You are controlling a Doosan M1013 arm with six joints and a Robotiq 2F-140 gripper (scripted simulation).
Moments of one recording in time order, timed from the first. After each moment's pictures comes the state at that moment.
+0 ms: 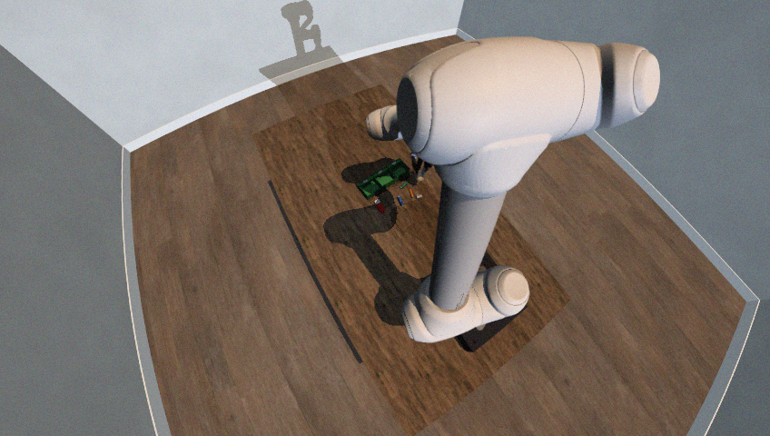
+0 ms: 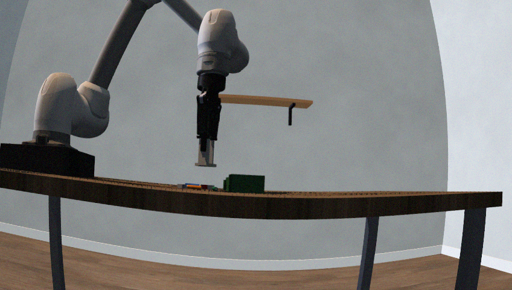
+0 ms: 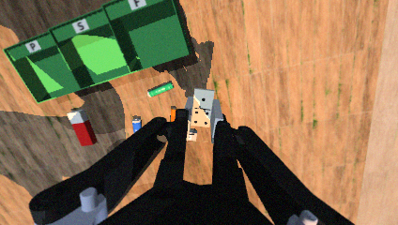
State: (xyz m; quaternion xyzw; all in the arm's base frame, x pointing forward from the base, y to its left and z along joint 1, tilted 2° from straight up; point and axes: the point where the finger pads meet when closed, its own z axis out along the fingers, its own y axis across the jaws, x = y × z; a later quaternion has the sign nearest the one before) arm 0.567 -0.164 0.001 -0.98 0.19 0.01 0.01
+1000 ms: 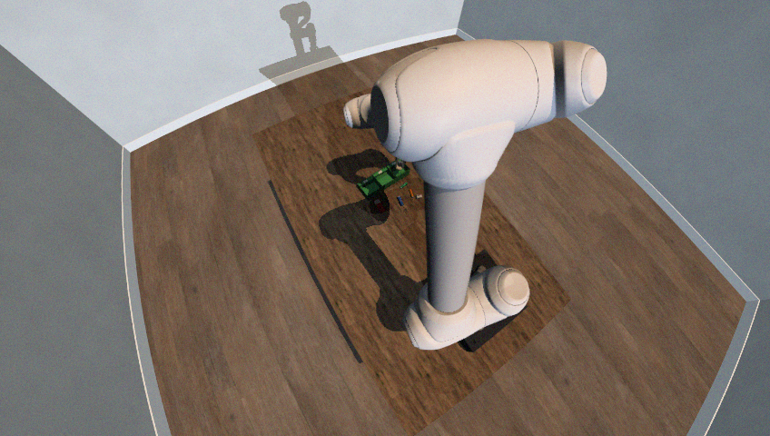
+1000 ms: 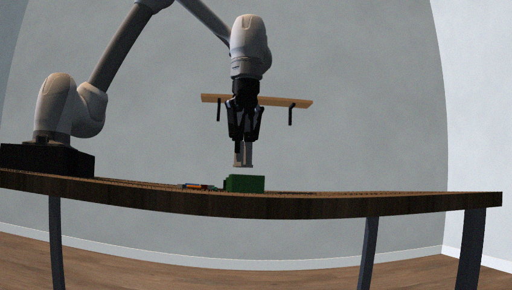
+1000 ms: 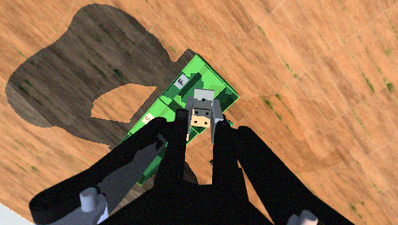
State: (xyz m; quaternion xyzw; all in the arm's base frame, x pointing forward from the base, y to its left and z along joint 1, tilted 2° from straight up) arm 0.667 -0.125 0.005 -0.90 0.44 0.01 0.02
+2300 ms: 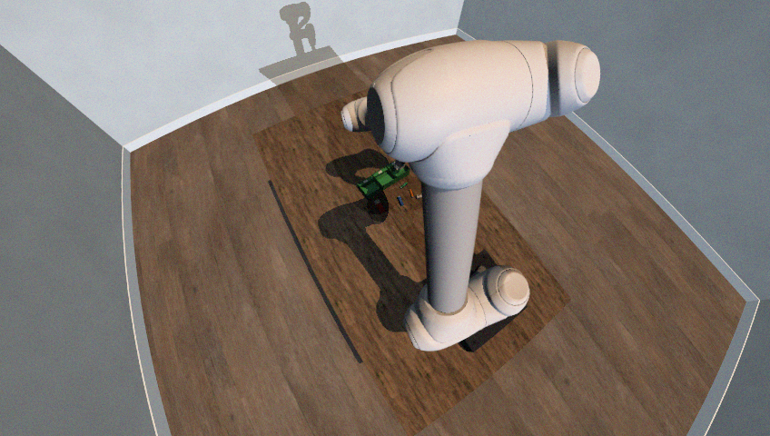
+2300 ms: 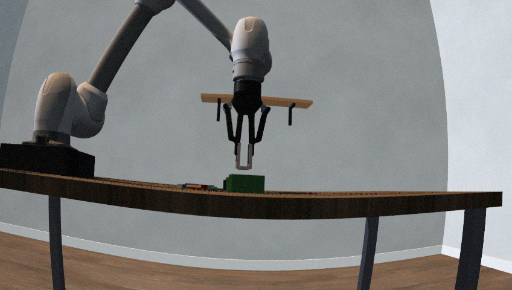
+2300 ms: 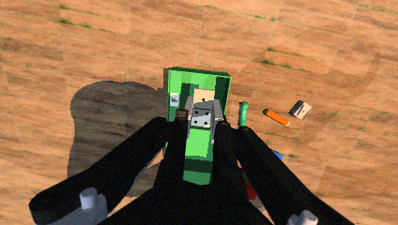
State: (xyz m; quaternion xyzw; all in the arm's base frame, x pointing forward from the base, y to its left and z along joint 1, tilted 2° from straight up) arm 0.669 -0.124 0.000 -0.71 0.70 0.02 0.00
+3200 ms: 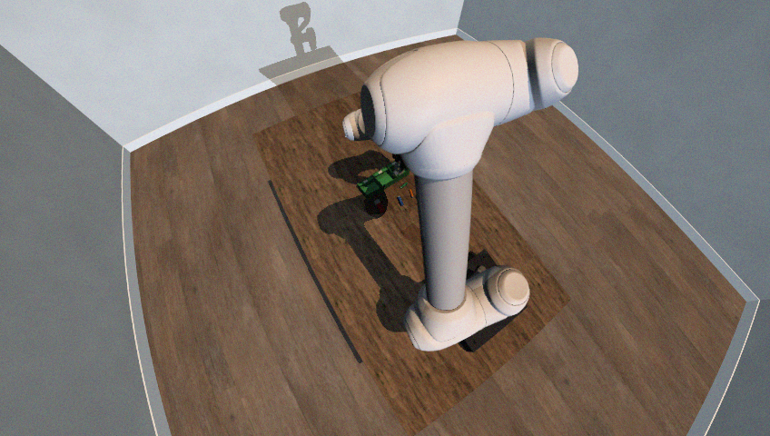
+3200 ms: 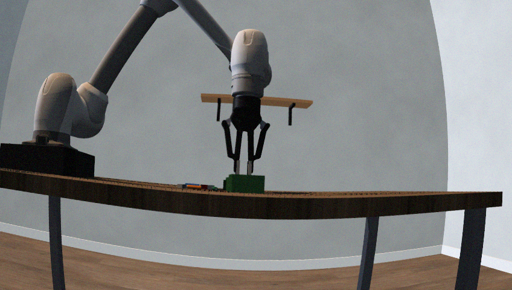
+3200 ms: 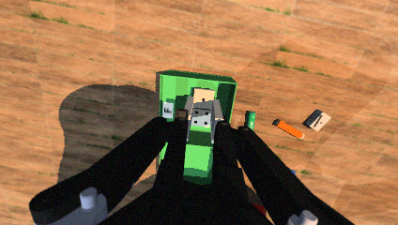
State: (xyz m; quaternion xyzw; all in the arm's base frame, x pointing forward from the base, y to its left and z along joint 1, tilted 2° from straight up) arm 0.668 -0.123 -0.045 -0.71 0.70 0.02 0.00
